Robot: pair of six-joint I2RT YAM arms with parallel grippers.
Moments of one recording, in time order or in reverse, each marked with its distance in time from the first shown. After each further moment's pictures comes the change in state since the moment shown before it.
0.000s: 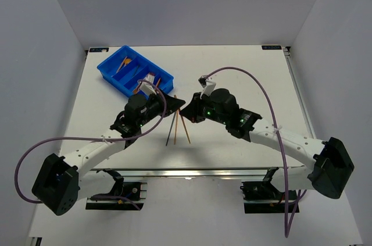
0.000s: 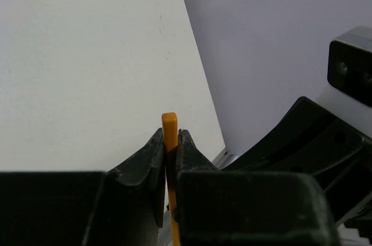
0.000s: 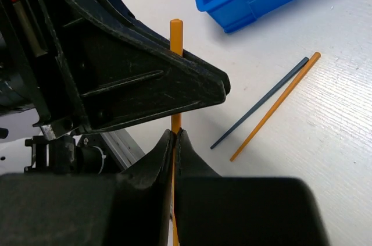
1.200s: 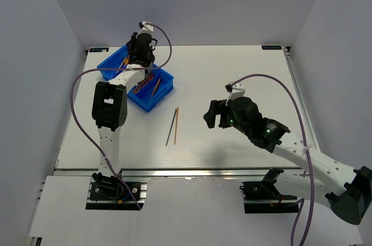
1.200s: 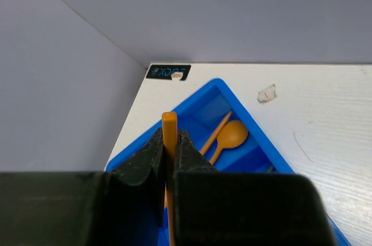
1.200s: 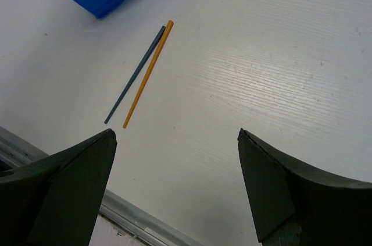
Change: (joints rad) left arm 0.340 1.064 1.129 -0.090 -0.977 1.405; right arm -0.063 -0.307 -0.100 -0.368 0.297 -0.139
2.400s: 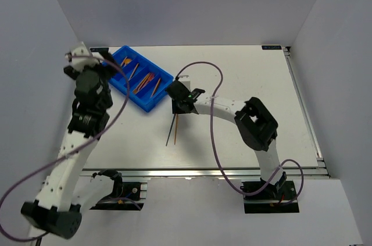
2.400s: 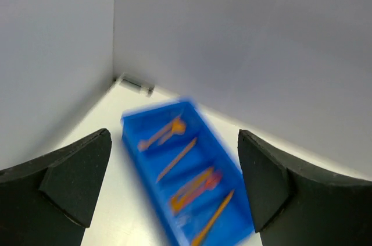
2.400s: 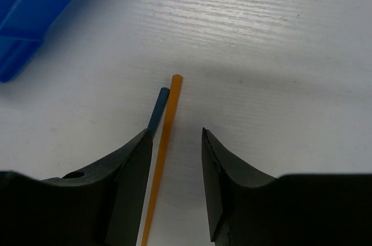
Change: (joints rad) left arm -0.042 -1.155 -0.547 -0.330 0.137 -0.597; right arm 0.059 1.050 0.700 -0.098 0.136 0.181
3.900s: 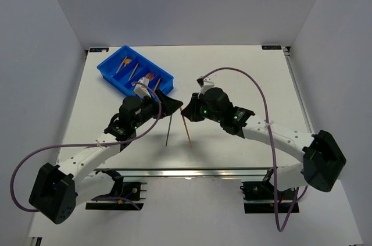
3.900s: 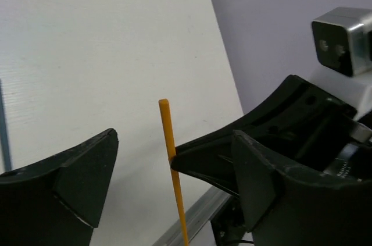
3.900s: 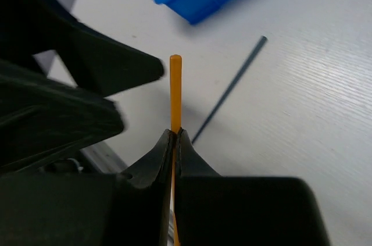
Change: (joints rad) left arm -0.228 0.007 -0.620 0.313 0.844 -0.692; right arm -0.011 -0.634 -0.571 0.403 -0.355 -0.024
